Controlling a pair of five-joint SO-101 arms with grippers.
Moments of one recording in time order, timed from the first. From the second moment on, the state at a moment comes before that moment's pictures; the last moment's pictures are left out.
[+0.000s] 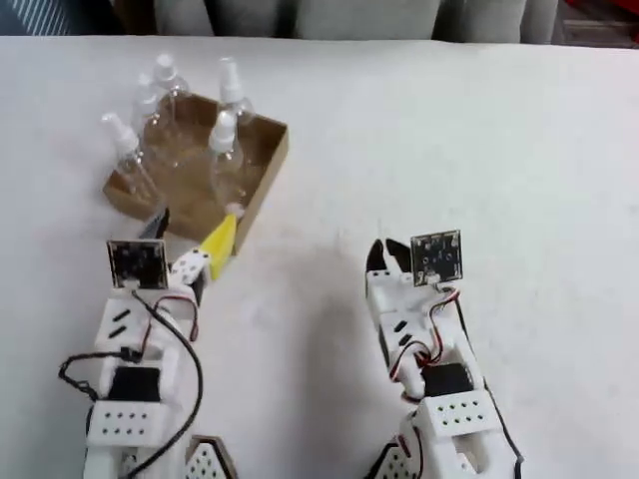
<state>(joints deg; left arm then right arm) -5.0 -80.6 97.7 7.1 0.5 -13.0 -69.5 96.4 7.6 0.7</state>
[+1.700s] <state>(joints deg) -5.5 -103.4 97.3 67.0 -5.9 -19.7 -81.7 96.6 42.3 0.7</state>
